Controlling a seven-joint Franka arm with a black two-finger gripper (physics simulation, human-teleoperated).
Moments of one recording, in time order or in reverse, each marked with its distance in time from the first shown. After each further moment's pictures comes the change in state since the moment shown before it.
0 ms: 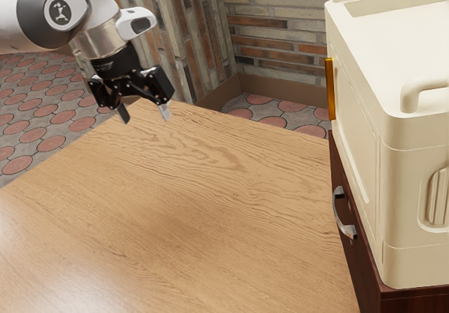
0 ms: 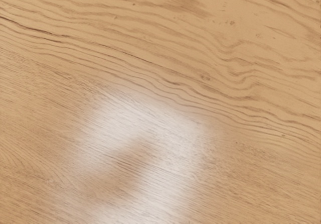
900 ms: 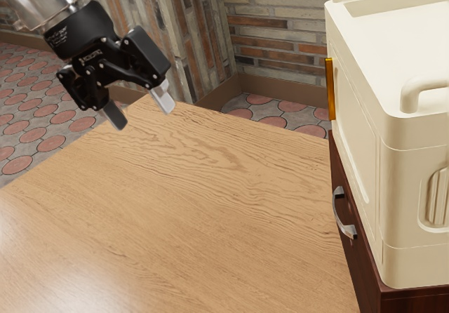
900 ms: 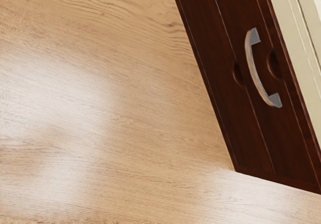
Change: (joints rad) arm -0.013 -0.278 -0.215 -0.015 -0.221 -0.199 -0.234
